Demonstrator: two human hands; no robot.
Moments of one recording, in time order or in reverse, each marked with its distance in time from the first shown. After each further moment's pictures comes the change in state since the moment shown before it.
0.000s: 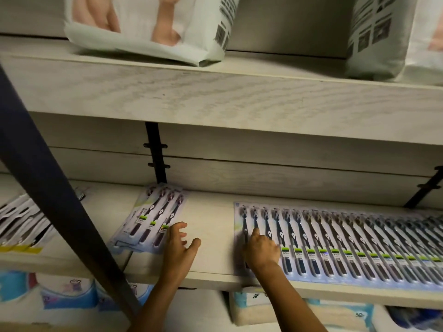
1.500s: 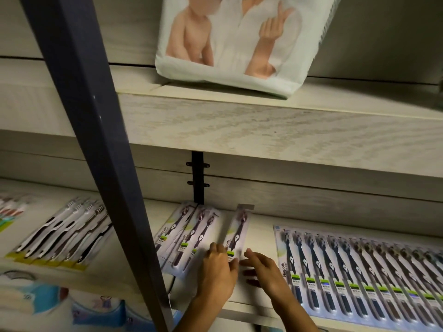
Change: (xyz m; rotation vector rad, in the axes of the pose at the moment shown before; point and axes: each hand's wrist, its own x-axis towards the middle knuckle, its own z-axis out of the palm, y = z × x) left_hand 0.024 0.021 -0.030 0.784 -0.124 0.160; right_hand -0.023 -0.092 -0.002 1.177 -0.354 -0.026
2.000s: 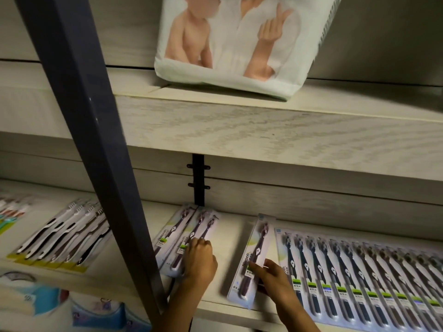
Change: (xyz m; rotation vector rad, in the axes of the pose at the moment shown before) left_hand 0.039 -0.037 0.002 0.285 -0.030 0.000; right_hand 0.007 0.014 -0.011 0.227 0.086 0.086
